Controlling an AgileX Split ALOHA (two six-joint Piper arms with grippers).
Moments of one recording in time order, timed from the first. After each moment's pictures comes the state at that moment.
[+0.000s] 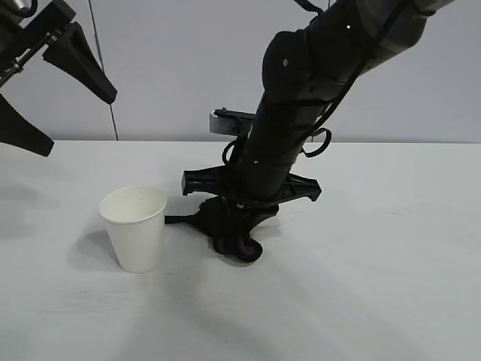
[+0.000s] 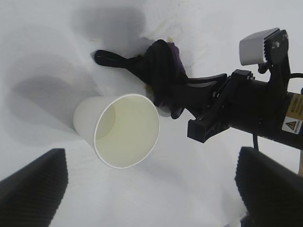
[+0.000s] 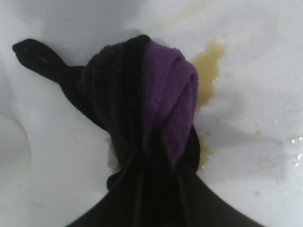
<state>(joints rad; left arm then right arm) -0.07 1.71 -1.20 -0.81 0.96 0.35 0.55 2.17 -1.45 0.09 0.55 0.21</state>
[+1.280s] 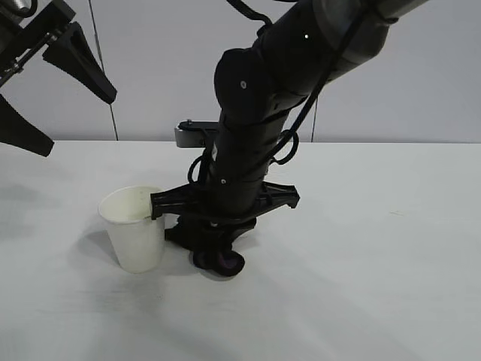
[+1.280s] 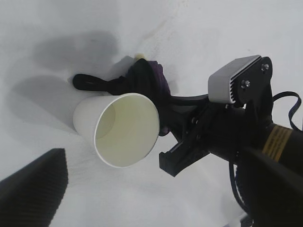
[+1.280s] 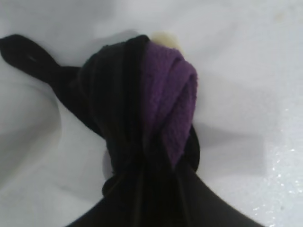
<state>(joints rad) -0.07 1.71 -1.20 -0.81 0.96 0.35 0.65 2.17 -1.45 -0.11 0.55 0.42</state>
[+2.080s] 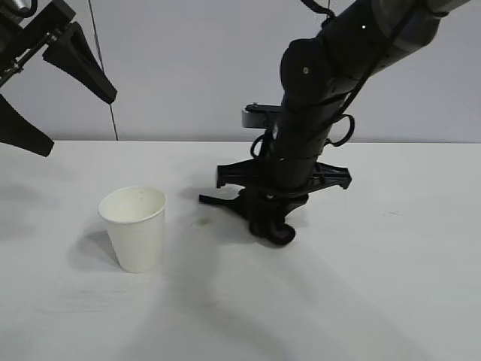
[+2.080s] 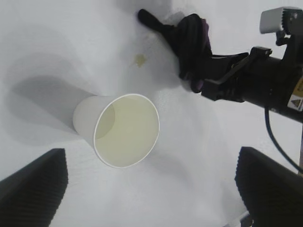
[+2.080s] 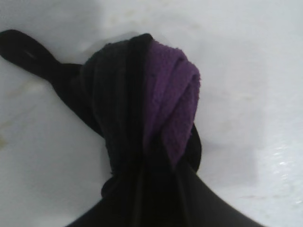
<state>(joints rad) -0.07 1.71 -1.20 -0.81 0.96 0.35 0.56 2.17 -1.45 -0.11 0.54 0.44</state>
